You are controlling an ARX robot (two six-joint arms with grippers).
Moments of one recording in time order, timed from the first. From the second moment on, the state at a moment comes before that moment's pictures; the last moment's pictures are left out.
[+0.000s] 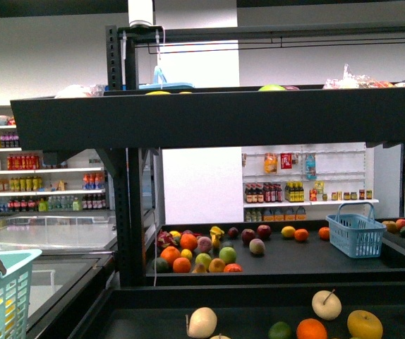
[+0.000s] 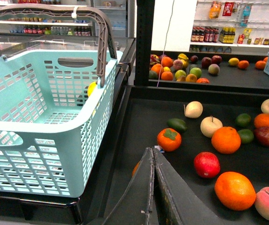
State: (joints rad) left arm -0.01 0.01 0.01 0.00 0.00 -0.01; right arm 0.00 0.01 0.02 0.00 0.00 0.00
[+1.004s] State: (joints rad) left arm -0.01 0.01 0.01 0.00 0.00 -0.01; right arm 0.00 0.01 0.02 0.00 0.00 0.00
